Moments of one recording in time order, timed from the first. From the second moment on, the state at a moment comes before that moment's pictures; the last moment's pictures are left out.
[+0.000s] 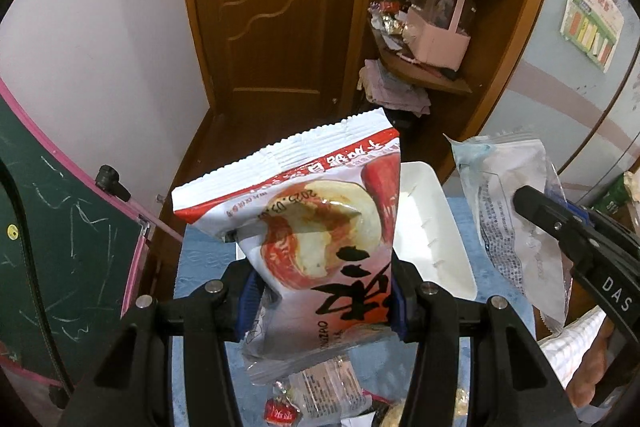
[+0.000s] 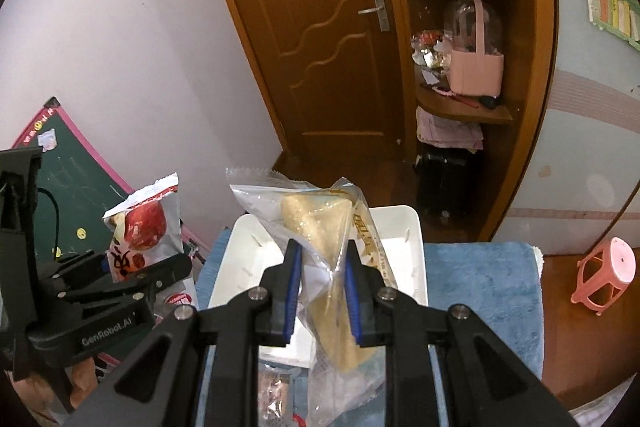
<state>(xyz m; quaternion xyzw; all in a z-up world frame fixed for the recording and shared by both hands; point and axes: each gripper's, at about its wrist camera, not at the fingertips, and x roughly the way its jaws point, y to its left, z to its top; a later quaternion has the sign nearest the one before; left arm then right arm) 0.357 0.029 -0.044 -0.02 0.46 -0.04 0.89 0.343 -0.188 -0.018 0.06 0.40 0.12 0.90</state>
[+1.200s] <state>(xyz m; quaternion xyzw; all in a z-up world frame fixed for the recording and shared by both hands) 0.287 0.017 -0.031 0.05 0.39 -0.04 0.92 0.272 -0.192 -0.039 0.07 0.43 0.06 0.90</state>
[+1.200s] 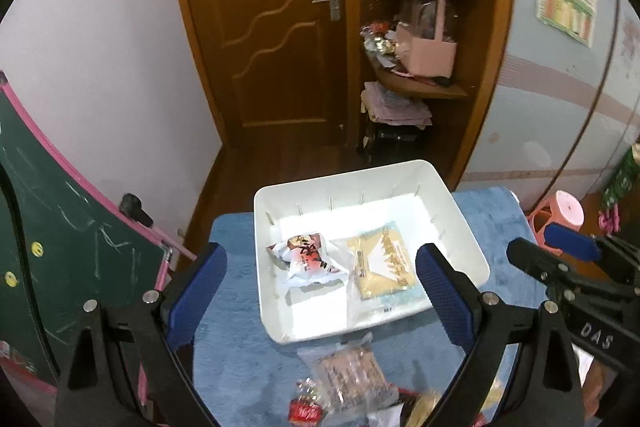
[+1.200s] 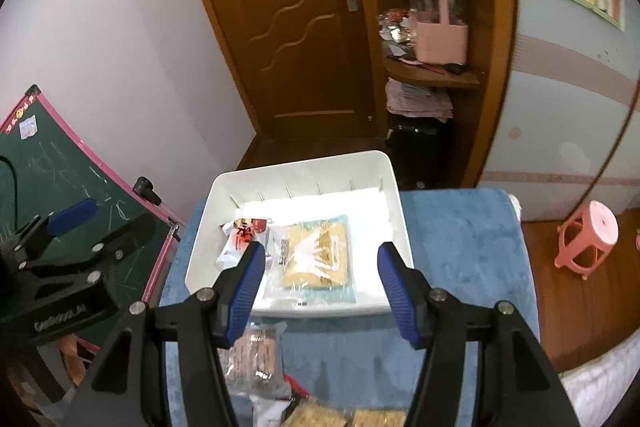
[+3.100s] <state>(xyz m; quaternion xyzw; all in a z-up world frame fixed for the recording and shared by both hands) 0.089 0.076 -0.169 0.10 0.53 -0.09 0.83 0.034 -0.145 -0.135 0.00 0.48 0.05 0.88</state>
